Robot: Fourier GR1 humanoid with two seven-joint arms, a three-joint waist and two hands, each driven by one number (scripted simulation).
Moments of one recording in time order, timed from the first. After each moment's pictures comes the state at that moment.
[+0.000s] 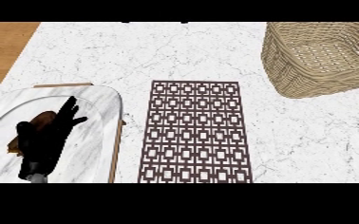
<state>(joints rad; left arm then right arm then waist) 0.08 0.31 -0.04 -1.56 0.14 0.07 0.22 -0.74 -0.60 -0.32 -1.20 0.13 0.13 0.36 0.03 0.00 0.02</state>
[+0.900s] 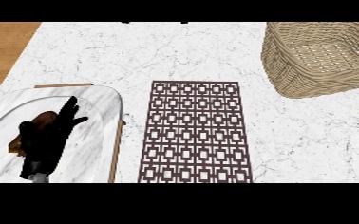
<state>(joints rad) 0.08 0.29 -0.03 -1.55 0.12 0.07 0.21 -0.74 -0.75 -0.30 -0.87 0.32 0.08 0.03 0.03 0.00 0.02</state>
